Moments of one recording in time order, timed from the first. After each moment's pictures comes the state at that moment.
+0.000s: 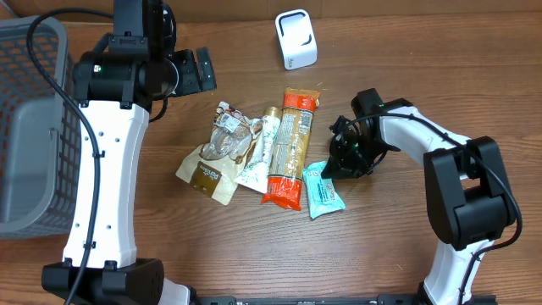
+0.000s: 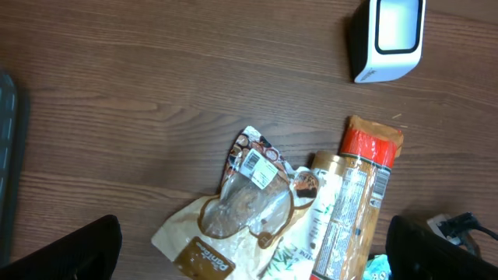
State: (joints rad) left arm -0.08 1.67 1.92 -1.22 0.00 -0.28; right arm 0.28 2.03 1.27 -0.88 -0.64 0.15
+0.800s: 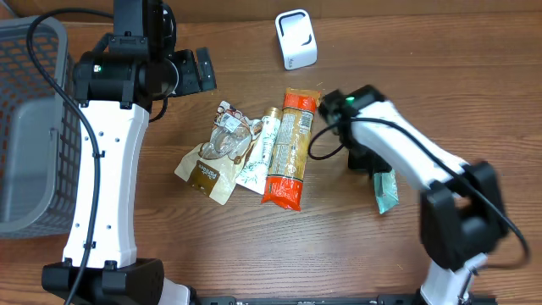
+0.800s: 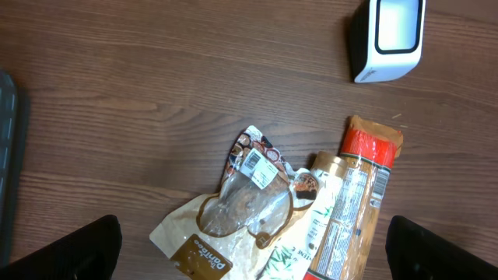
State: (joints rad) left arm -0.08 1.67 1.92 -1.22 0.00 -0.28; right arm 0.49 1.97 1.48 -1.43 0.47 0.73
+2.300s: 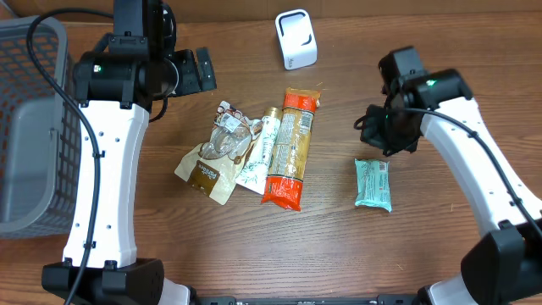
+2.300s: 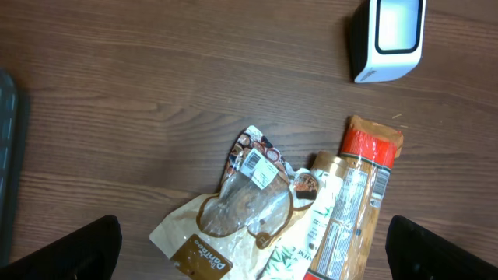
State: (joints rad) left arm -0.08 1.67 1.92 -1.22 0.00 -0.28; right arm 0.26 1.70 1.48 -1.21 -0.12 0.54
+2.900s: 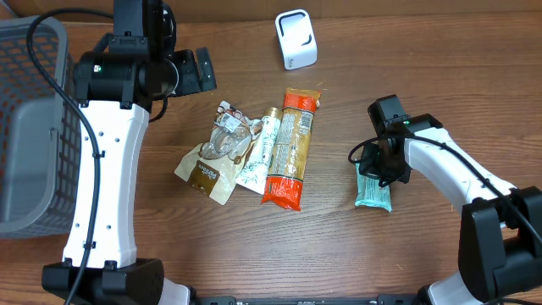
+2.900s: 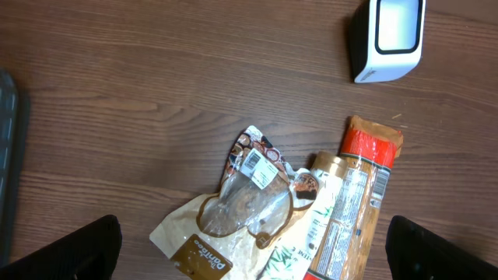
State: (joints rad) left arm -0.08 1.67 1.92 -1.22 0.00 -0.28; right arm 0.26 1.73 1.09 -0.87 -0.02 0.54
